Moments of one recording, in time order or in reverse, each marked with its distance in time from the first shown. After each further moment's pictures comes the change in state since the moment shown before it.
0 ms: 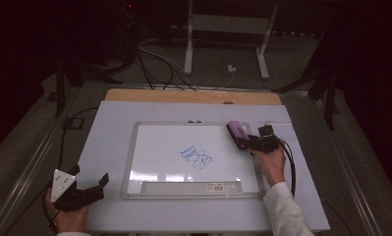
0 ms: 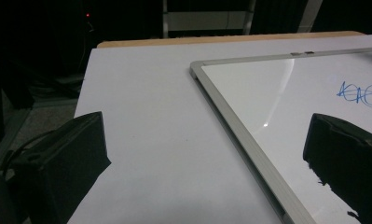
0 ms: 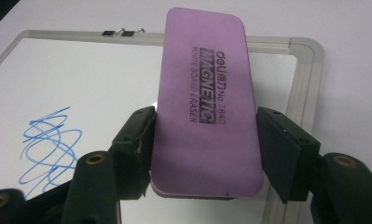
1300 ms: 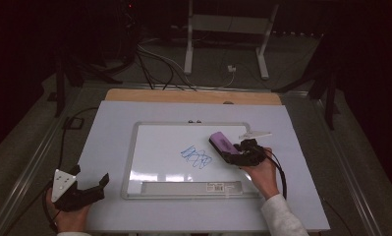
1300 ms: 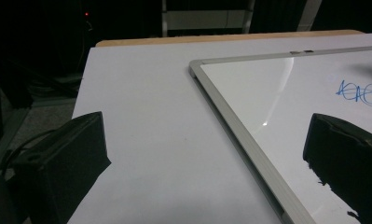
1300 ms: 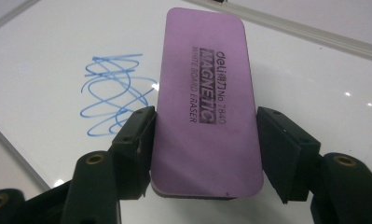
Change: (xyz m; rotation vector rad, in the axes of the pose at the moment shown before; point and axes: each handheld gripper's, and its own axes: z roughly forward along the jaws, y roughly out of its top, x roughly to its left) left arm -0.001 0.000 0.001 0.003 -0.001 -0.001; right arm 0.064 -0.024 -0.004 0.054 0.035 -0.293
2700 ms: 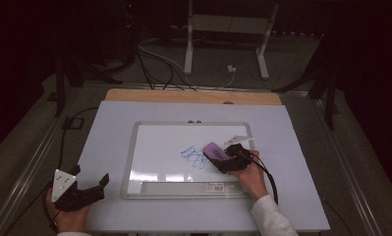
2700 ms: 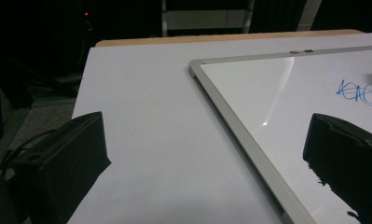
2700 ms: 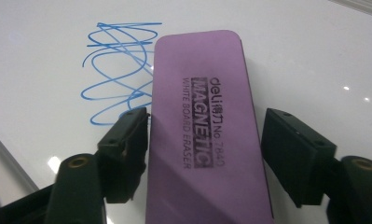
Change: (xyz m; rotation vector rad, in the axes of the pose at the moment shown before) left arm 0.000 0.000 0.000 0.001 -0.001 0.001; right arm 0.022 -0.005 0.035 0.076 0.001 -0.059
